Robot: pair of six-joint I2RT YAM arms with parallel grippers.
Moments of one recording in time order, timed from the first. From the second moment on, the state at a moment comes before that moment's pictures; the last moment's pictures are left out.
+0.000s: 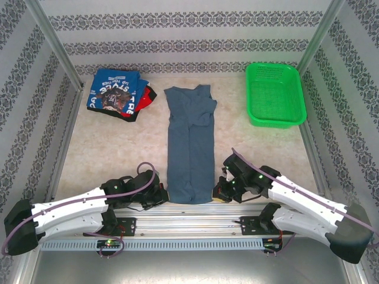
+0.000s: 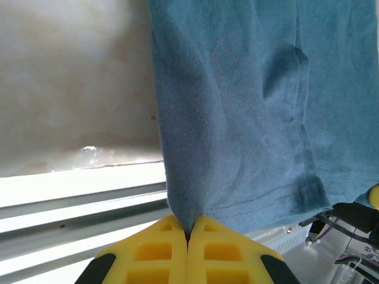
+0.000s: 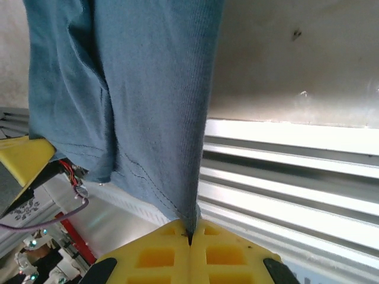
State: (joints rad) left arm -1.02 0.86 0.46 -0.53 0.14 -1.37; right arm 0.80 0.92 0.57 -0.76 -0.51 1.17
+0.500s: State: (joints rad) left arm -0.64 0.96 0.74 -0.60 0.26 -1.22; right arm 0.54 1.09 0.90 -0.87 -0.52 1.03
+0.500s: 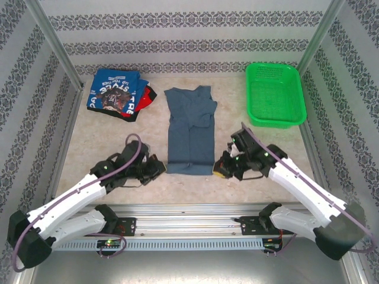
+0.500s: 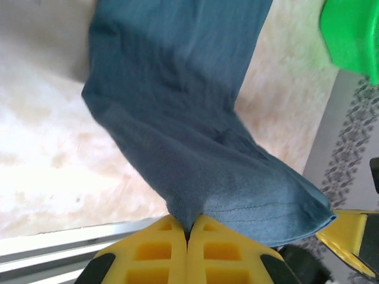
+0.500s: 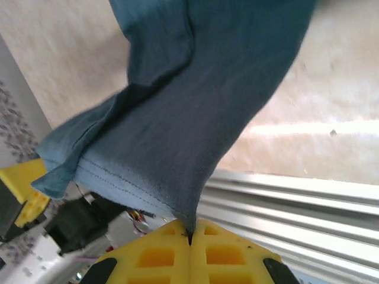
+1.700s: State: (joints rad) left arm -0.30 1.82 1.34 -0.59 0.50 -0.72; right arm 0.25 1.95 1.49 -0.92 -0.59 0.59
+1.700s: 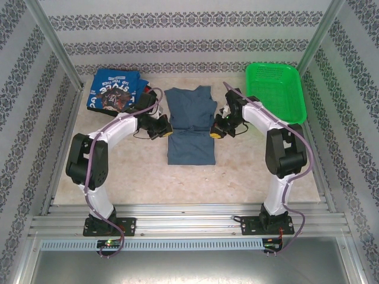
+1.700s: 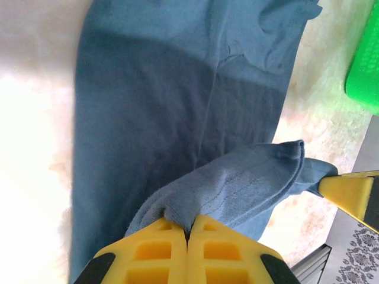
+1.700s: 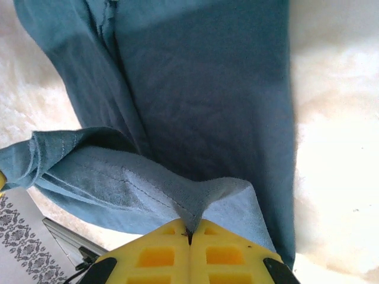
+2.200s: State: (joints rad) left arm -0.28 2.01 1.45 -0.56 0.53 -0.69; right arm 0.22 2.09 1.58 -0.91 -0.59 0.57
